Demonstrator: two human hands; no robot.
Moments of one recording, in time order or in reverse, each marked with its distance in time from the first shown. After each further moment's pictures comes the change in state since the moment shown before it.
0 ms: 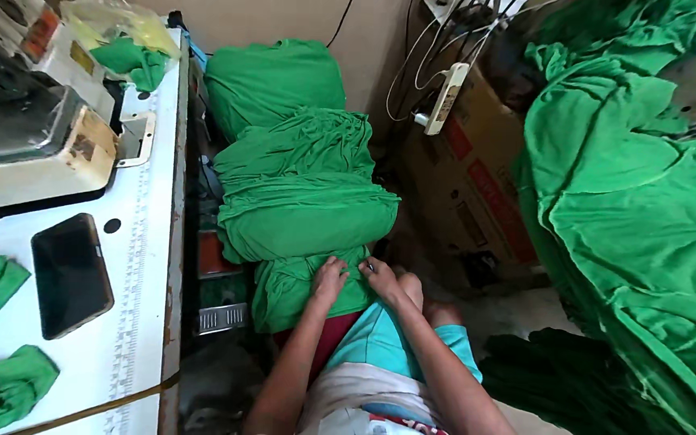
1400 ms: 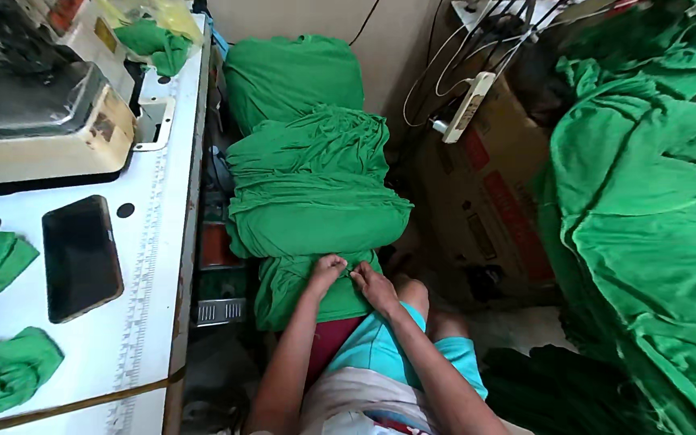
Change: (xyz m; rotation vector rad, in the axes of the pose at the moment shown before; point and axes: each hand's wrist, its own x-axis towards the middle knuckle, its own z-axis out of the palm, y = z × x) left_hand 0.011 -0.027 -0.009 -0.733 0.065 -0.172; right_hand -0.010 -0.026 0.016 -0.328 -0.136 -0.017
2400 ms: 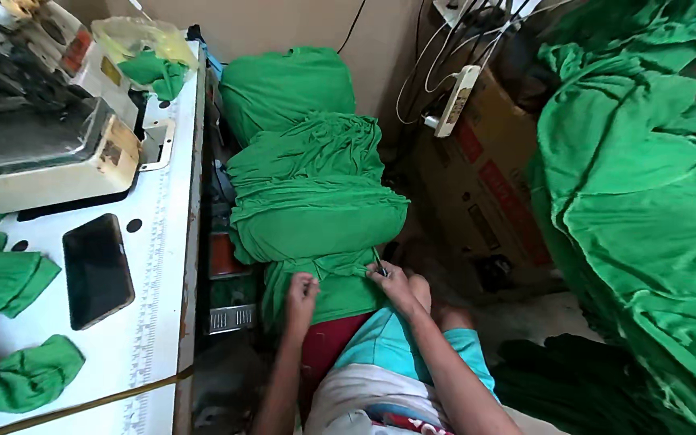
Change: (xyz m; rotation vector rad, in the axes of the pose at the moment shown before) left_hand -0.100 0.001 -0.027 0.059 0.305 0.091; right_hand -0.009 0.032 -0.002 0.588 0.244 -0.108
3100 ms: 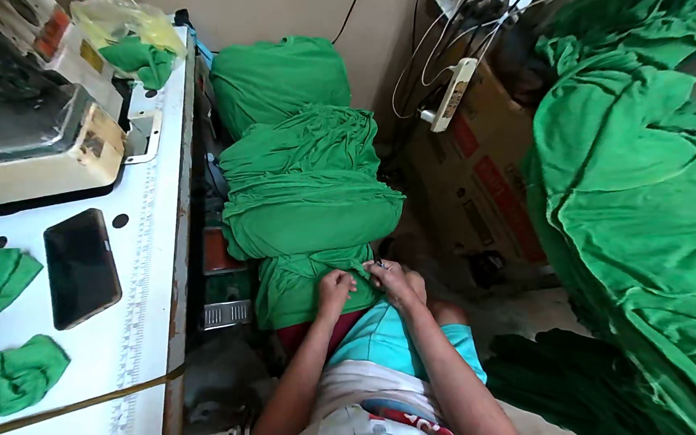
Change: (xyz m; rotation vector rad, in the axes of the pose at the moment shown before) left_hand 0.019 0.010 0.079 -0.129 -0.148 -0.132; right_hand 0.002 0.002 -0.003 0.419 -0.023 0.140
